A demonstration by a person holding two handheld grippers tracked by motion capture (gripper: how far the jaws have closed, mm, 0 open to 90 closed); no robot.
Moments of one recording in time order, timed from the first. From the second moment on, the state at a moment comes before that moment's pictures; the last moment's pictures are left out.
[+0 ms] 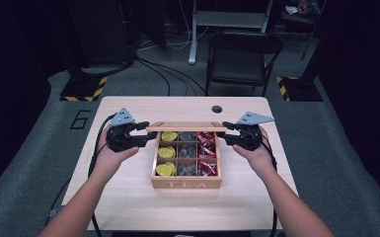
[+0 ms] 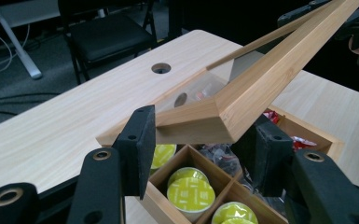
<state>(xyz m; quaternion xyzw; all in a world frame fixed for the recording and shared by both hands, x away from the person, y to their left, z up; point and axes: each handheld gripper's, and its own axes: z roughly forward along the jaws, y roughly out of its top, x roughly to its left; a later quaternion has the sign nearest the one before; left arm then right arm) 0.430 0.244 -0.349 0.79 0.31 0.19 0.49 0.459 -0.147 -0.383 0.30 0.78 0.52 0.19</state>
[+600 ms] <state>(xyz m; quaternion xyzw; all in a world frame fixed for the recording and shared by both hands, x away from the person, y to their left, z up) 0.461 0.246 -0.371 0.79 0.33 0.20 0.47 0.472 -0.146 -0.372 0.31 0.77 0.52 0.20</state>
